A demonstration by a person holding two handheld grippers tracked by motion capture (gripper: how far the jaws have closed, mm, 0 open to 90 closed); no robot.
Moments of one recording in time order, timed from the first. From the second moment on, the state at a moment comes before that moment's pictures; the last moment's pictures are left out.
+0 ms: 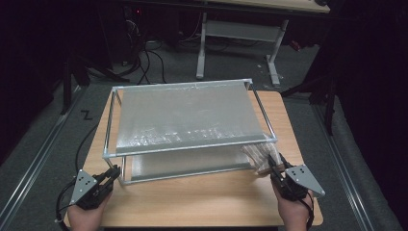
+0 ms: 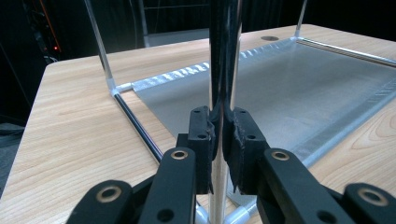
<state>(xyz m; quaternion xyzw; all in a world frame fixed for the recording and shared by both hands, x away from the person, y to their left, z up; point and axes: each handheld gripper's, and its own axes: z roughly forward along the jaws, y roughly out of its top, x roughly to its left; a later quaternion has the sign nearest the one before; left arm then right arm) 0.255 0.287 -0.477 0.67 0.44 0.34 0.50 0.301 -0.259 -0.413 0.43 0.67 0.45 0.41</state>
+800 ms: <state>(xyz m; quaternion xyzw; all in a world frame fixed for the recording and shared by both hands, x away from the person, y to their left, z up) 0.255 0.287 -0.477 0.67 0.43 0.34 0.50 0.328 -0.260 -0.477 0.48 0.73 0.37 0.31</state>
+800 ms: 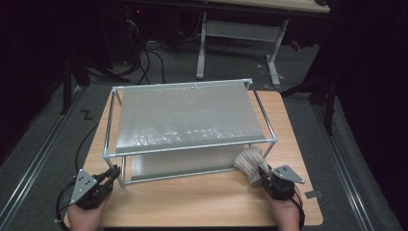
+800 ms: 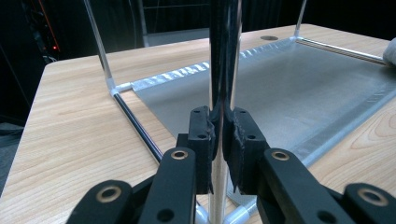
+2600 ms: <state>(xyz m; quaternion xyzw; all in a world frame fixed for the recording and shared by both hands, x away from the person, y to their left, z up) 0.255 0.302 -0.478 0.66 0.45 0.35 0.49 0.309 -0.302 -0.444 0.50 0.66 0.40 0.40</state>
